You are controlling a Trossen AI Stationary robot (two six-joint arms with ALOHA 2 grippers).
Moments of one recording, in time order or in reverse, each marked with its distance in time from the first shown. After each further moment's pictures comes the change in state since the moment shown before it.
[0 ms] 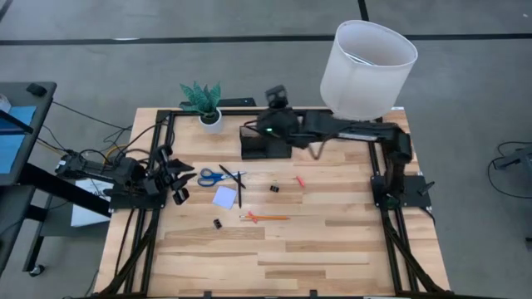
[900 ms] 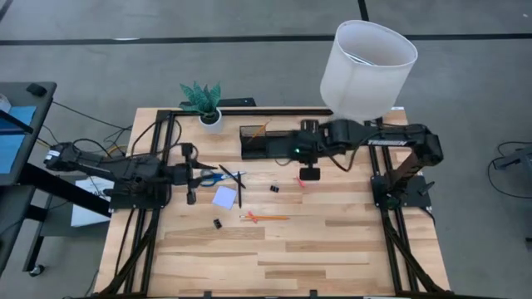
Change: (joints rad) left arm 0.000 0.415 0.370 -0.498 -0.149 -0.440; right arm 0.089 -0.250 -0.332 -0.309 -0.625 0.770
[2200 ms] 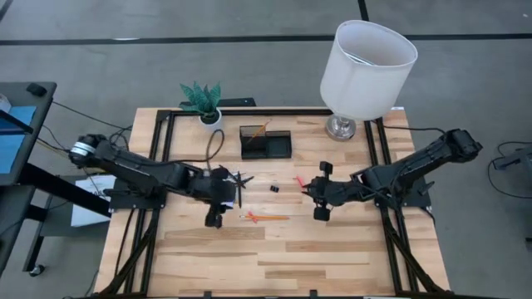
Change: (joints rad) left arm -0.058 0.760 0.610 -0.799 0.229 -0.617; right arm 0.371 -0.379 -0.842 0.878 0.153 0.354
